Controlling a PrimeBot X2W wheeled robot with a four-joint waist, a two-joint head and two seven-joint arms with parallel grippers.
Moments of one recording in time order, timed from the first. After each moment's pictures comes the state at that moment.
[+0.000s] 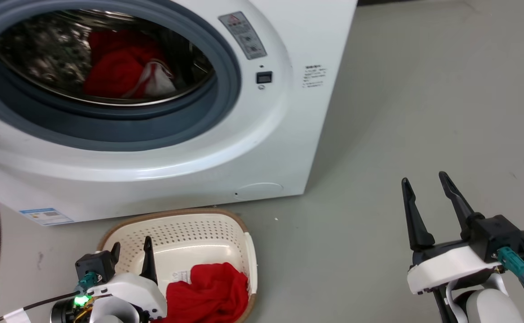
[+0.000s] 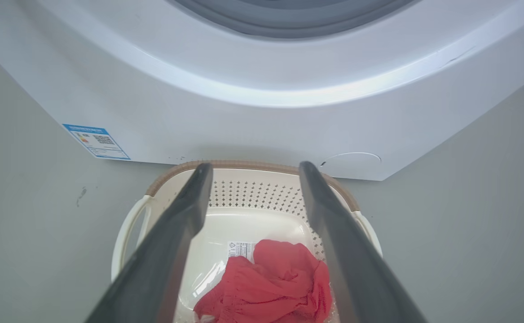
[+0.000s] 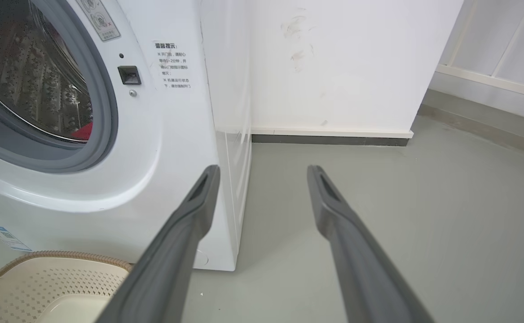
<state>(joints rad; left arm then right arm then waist) -0.24 0.08 0.10 0.72 -0.19 -0.05 -0.26 -0.11 -0.05 0.03 0.10 0.04 0.13 -0.19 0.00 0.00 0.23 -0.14</state>
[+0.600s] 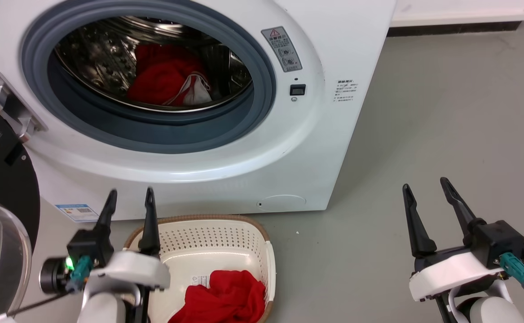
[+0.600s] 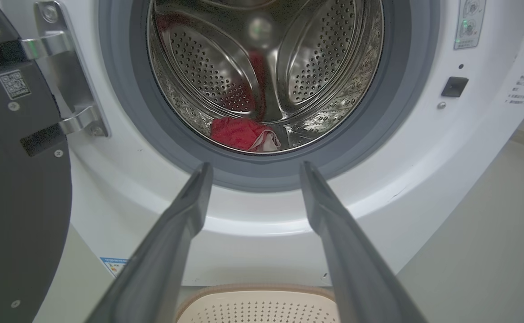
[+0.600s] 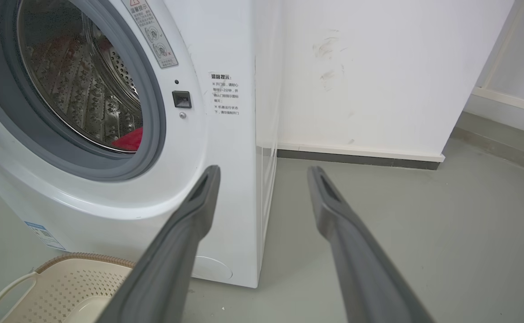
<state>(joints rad) -0.15 0.06 0.06 0.27 -0.09 -0.07 -0.26 -0.07 -0.05 0.03 0.03 0.03 0.13 -0.14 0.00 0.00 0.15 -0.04</state>
